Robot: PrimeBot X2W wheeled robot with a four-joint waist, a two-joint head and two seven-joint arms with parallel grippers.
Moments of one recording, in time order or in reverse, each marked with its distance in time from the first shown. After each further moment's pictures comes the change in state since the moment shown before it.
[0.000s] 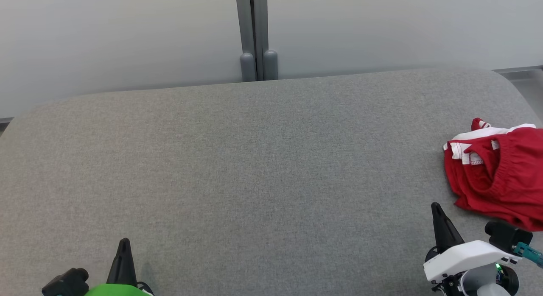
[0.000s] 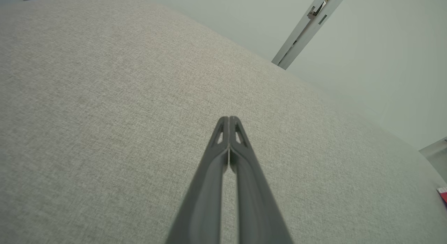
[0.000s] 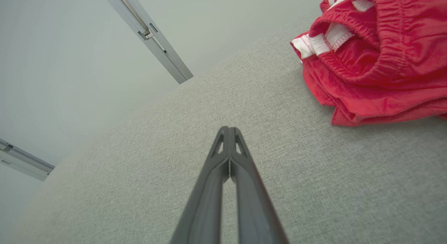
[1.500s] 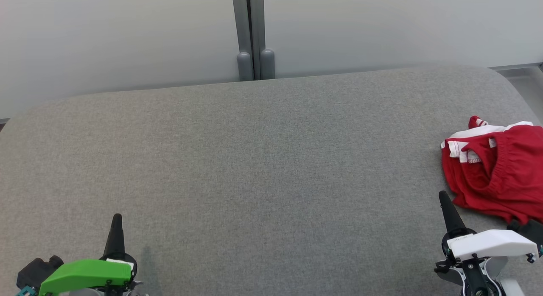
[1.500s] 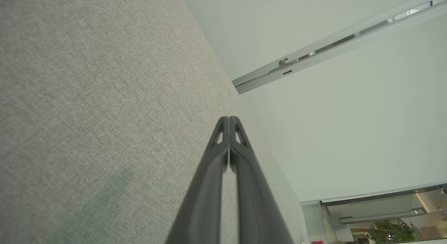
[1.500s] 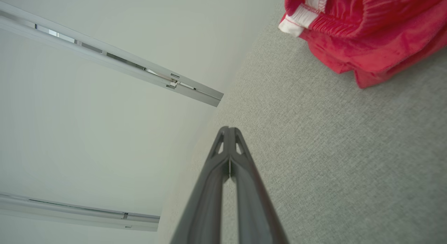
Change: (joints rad) left arm -0.082 0.000 0.039 -0.043 -0.587 0.000 0.150; right arm -0.016 -0.005 -0.031 -0.068 0.583 0.000 0.147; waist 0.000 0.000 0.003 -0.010
